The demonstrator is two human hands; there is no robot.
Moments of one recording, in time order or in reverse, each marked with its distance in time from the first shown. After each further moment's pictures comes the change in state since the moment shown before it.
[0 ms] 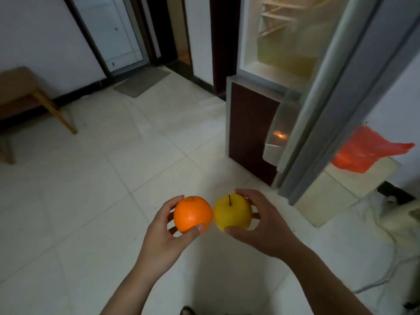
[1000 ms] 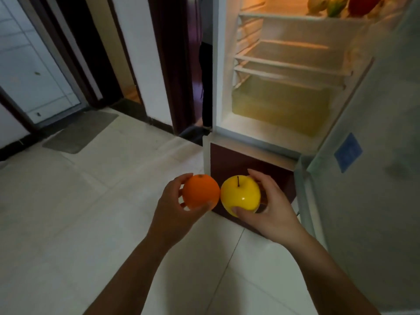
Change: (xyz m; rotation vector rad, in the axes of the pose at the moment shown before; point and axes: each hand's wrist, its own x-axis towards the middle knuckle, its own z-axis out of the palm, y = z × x) left_hand 0.473 0.097 -0.021 0.077 -0.241 0.310; right_hand 0.391 -0.019 -0.055 -0.097 0.408 0.092
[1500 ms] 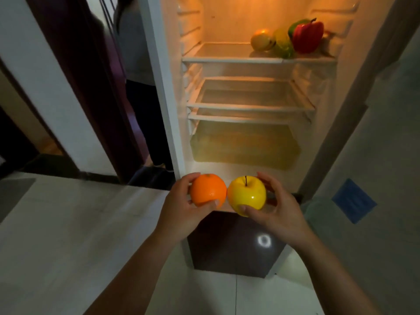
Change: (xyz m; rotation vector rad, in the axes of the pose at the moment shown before) left_hand 0.297 0.022 0.044 -0.021 -0.363 0.197; right_hand 0.208 0.032 -0.032 -0.038 0.415 0.135
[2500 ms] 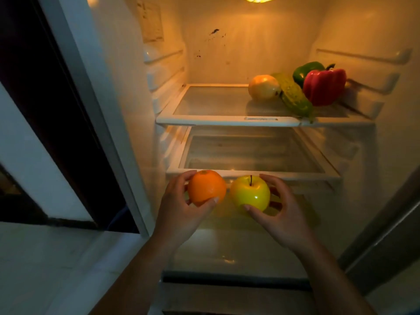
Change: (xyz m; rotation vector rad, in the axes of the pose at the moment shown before) left_hand 0.255 0.031 0.014 -0.029 0.070 0.167; right_hand 0.241 0.037 -0.017 0.010 0.188 -0.083
